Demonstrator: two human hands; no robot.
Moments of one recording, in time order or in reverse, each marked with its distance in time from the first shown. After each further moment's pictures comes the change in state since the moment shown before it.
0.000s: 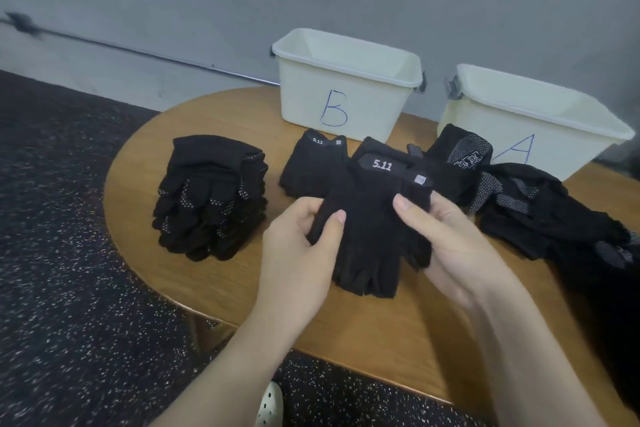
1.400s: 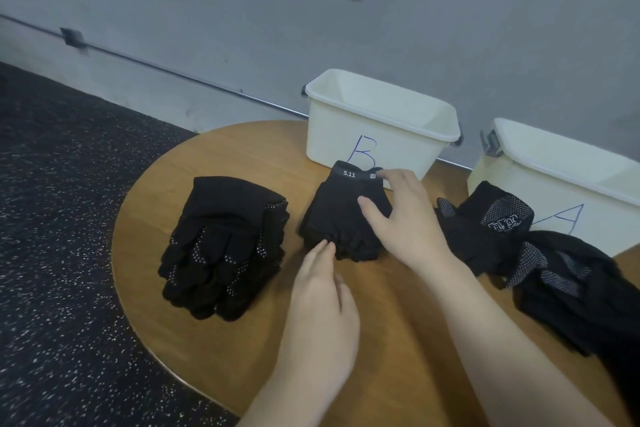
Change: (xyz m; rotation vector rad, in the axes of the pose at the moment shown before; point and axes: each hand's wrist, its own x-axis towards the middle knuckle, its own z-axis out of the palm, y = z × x) left_hand 0.033 -0.022 0.015 0.440 0.067 -0.099; right_hand 0.153 0.019 0.008 -1.238 0.182 -0.409
